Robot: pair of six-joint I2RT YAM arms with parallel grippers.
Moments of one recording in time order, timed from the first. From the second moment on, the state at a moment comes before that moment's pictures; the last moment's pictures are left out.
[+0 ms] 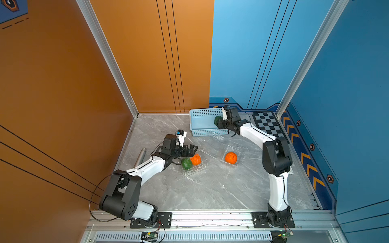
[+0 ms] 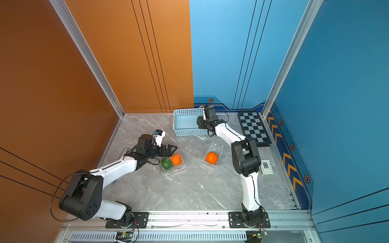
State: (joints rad) left arm -0.33 1.44 0.73 0.10 0.37 -0.31; right arm 0.37 2.20 1.77 -0.28 -0.07 0.31
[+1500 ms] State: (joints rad) left arm -0.31 1.52 0.77 0.10 0.39 -0.29; right arm 0.51 1.63 0.92 -0.43 0.08 0.29
